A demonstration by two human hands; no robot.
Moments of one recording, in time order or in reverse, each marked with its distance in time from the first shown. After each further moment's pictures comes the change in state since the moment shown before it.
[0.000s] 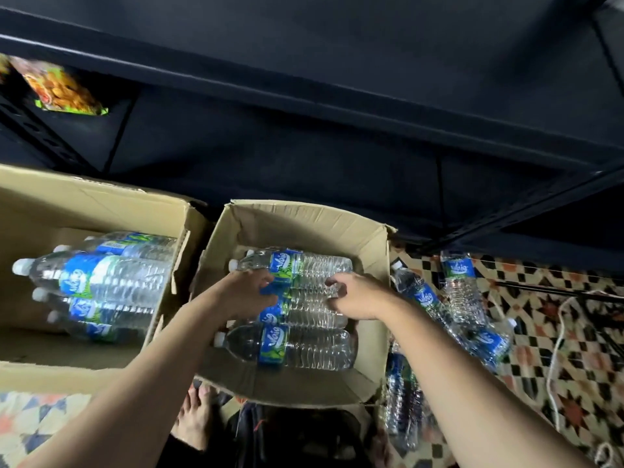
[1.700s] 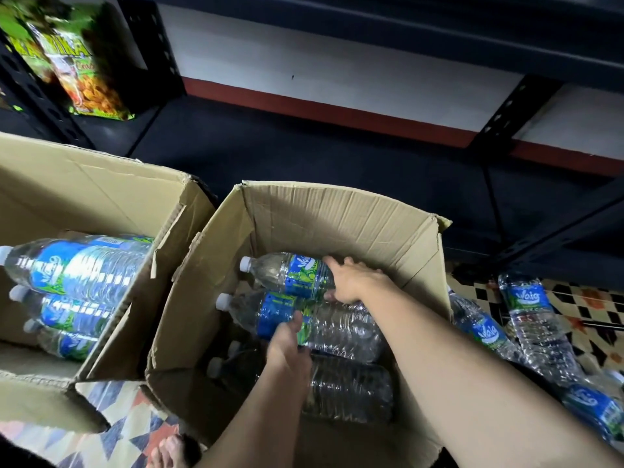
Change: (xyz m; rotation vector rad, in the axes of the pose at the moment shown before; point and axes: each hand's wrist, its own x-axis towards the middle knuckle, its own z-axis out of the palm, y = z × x) left_hand 0.088 0.004 0.158 -1.960 0.201 -0.496; right_hand 0.183 -0.003 0.055 -0.417 0.129 -0.088
